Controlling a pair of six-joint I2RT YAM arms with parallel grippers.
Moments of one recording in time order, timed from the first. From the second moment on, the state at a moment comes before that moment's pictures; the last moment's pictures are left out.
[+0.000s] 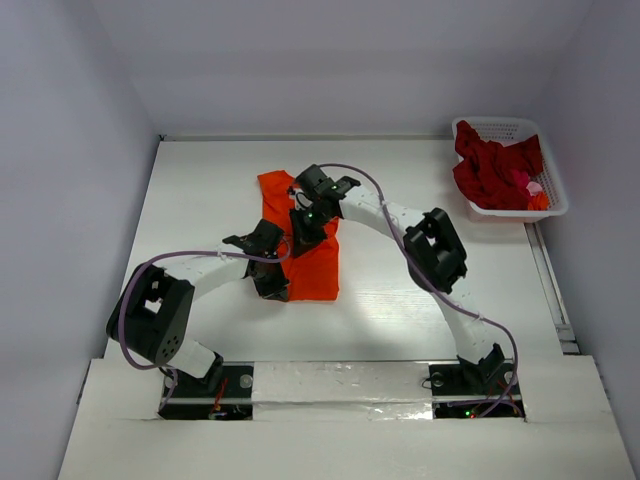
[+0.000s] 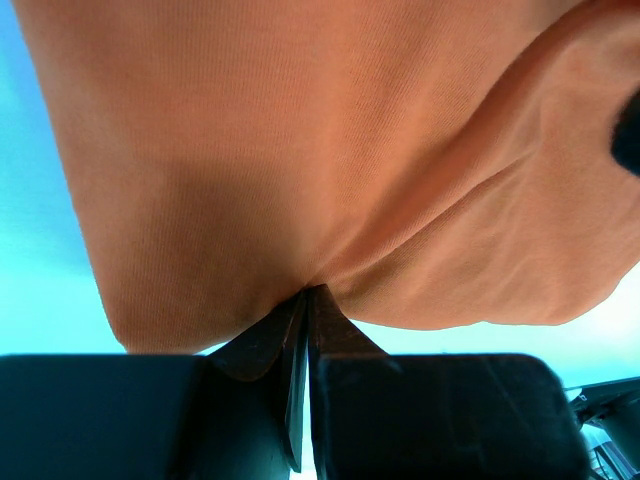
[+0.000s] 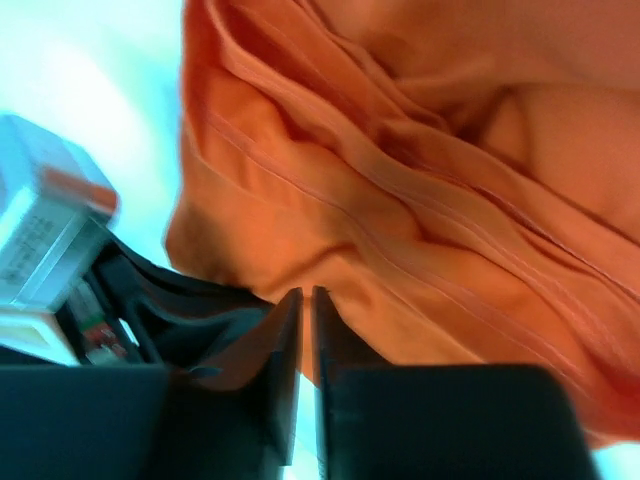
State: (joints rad) left arm -0.51 1.49 0.75 -0.57 0.11 -0.84; right arm 0.74 2.29 1.95 -0.78 -0.49 0.45
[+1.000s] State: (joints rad) left arm -0.51 1.48 0.74 -0.56 0.11 -0.85; right arm 0.78 2.56 2.27 -0.80 -0.54 0.50
